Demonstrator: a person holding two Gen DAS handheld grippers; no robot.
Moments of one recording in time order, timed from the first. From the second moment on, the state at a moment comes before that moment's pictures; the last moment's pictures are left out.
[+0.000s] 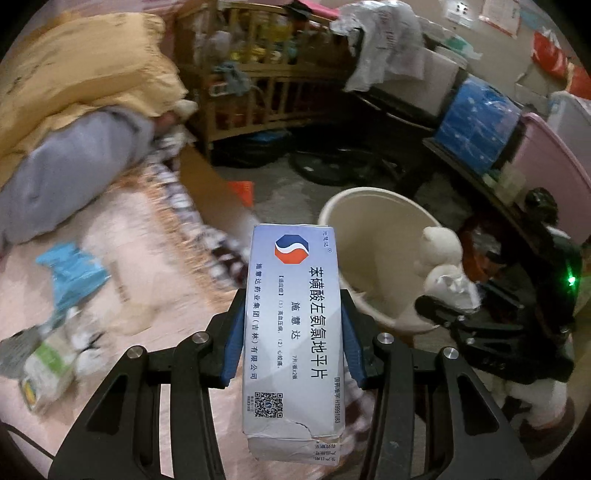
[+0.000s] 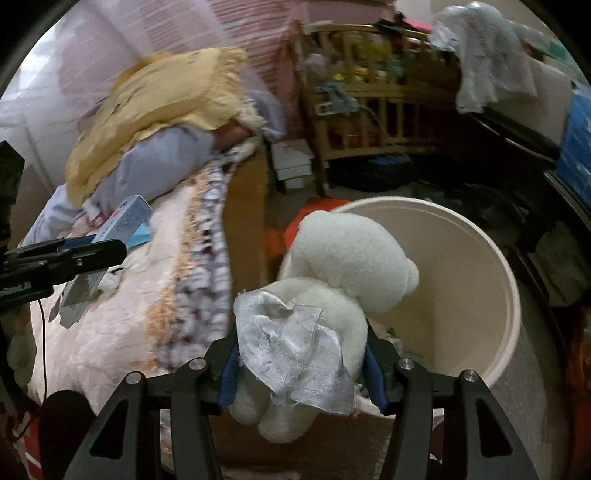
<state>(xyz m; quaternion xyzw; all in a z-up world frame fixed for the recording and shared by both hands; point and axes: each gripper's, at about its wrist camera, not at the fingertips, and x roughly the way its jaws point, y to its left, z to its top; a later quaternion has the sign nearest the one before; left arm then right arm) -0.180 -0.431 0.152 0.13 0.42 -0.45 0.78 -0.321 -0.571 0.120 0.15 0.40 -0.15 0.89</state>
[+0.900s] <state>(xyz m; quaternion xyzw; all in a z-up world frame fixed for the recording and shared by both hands) -0.178 -0.547 0.119 0.07 0.45 -0.52 0.72 -0.331 -0.650 0.084 0.19 0.40 -0.22 0.87</state>
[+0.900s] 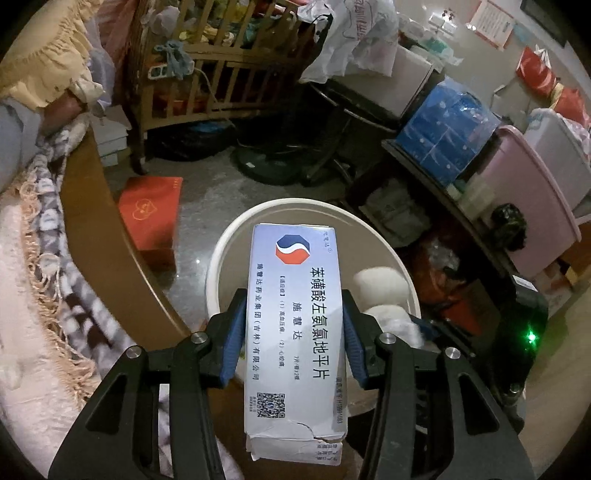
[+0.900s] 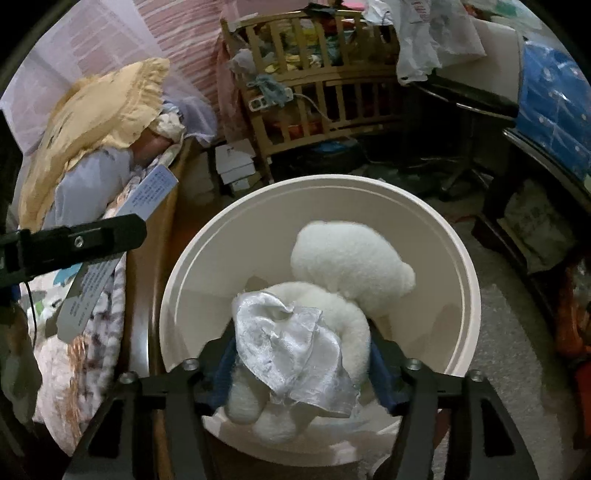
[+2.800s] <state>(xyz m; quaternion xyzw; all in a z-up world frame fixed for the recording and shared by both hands) -0.046 -0.138 0.126 0.05 0.43 -0.24 0.87 -0.150 -0.375 0.083 0.10 0.45 0.06 0.88</state>
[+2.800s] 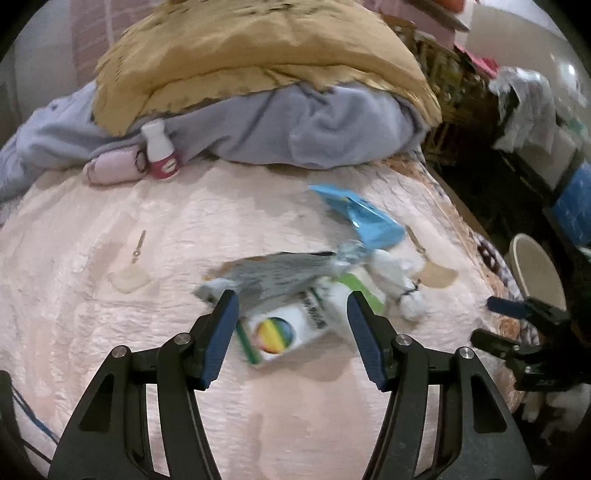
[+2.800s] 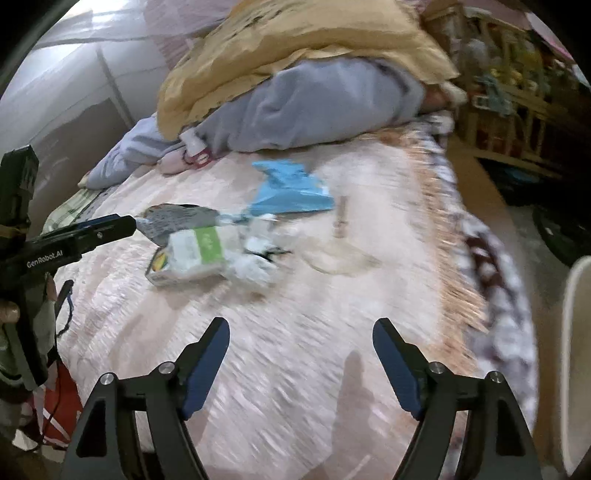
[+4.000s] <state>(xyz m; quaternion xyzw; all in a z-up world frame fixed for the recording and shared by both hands) 0.016 -0.119 0.105 0.06 0.46 -0.26 0.85 -0.104 -0.344 0.083 0.09 0.44 0.09 0.89</state>
